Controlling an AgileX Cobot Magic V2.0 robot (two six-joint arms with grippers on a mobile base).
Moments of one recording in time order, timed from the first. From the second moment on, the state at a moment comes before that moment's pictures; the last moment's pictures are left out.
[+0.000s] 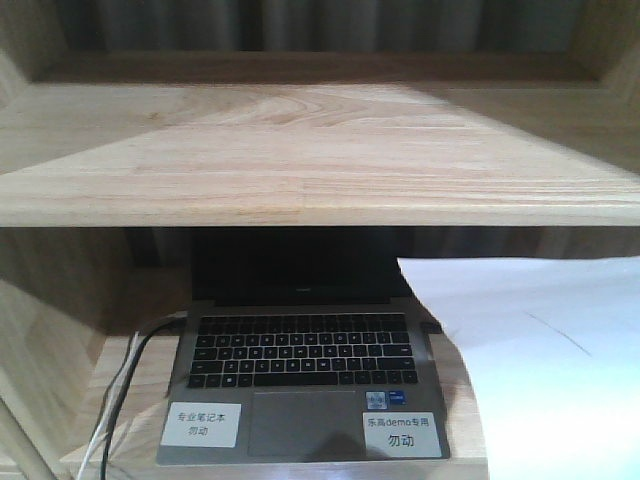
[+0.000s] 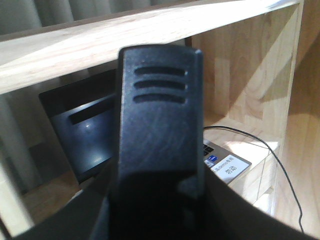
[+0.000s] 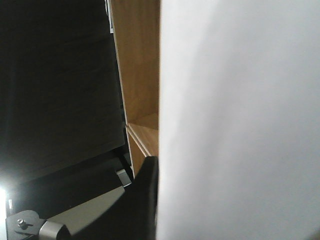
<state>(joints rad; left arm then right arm) -0.51 0.10 -0.58 -0.19 0.71 0.25 0.13 0.19 -0.05 -0.27 -1.07 1.61</state>
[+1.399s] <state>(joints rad) -0.51 0.10 -0.58 -0.19 0.71 0.25 0.13 0.19 -0.05 -0.27 -1.07 1.61</state>
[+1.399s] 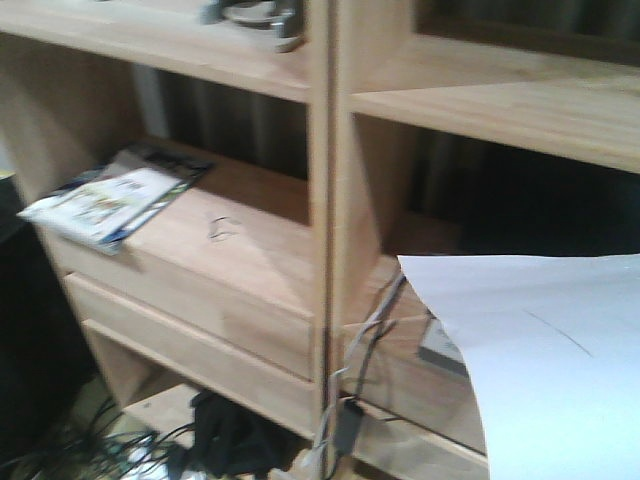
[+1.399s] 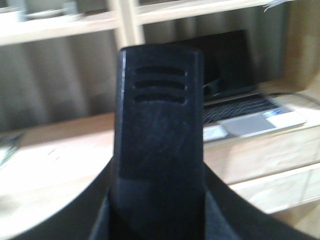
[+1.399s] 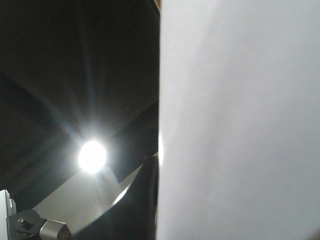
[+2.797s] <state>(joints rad) -0.51 0.10 -0.58 -0.19 0.71 0.25 0.13 0.19 -0.05 -0.27 -1.07 1.61</state>
